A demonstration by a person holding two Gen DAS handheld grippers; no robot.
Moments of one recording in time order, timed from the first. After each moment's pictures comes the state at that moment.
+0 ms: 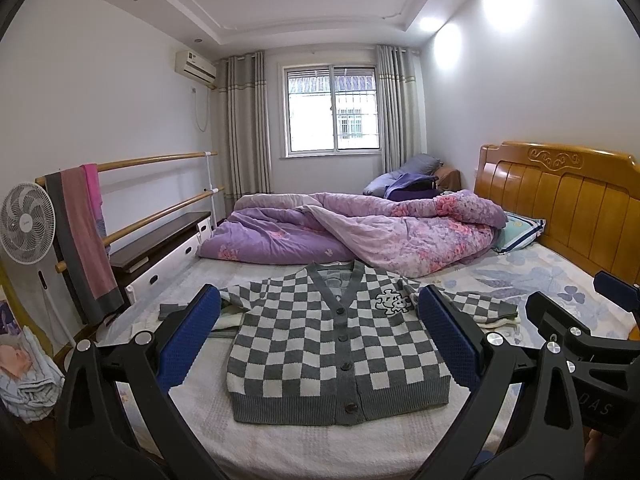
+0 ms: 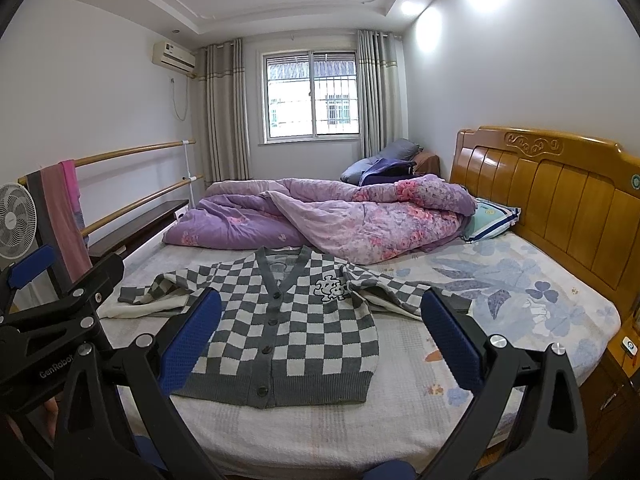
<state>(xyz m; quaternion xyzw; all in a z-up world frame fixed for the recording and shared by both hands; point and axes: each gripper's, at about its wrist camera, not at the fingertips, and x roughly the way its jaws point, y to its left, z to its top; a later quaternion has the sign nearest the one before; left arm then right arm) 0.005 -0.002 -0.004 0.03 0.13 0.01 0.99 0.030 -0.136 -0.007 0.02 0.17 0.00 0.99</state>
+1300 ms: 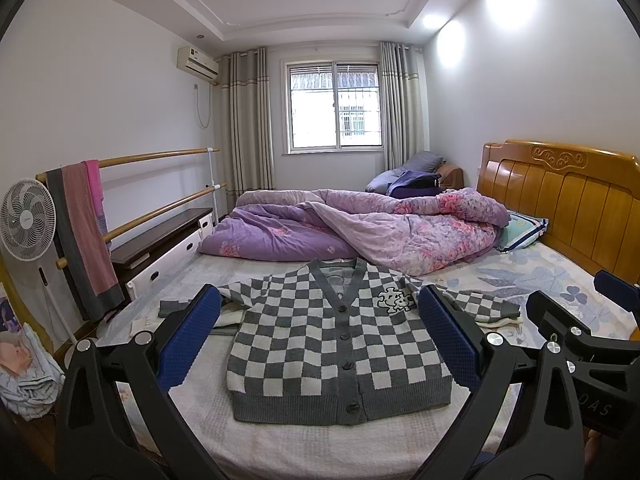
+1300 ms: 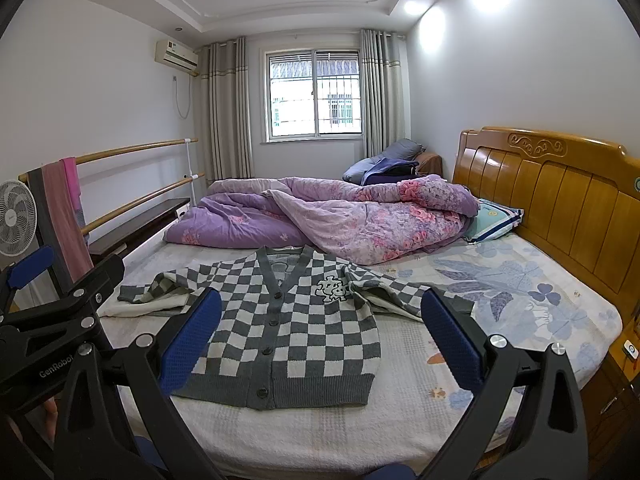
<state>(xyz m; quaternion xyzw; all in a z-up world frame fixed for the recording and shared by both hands) 0.007 0.007 -0.006 0.03 0.14 0.01 0.99 0.031 -0.135 -0.006 0.02 0.17 0.01 0.99</state>
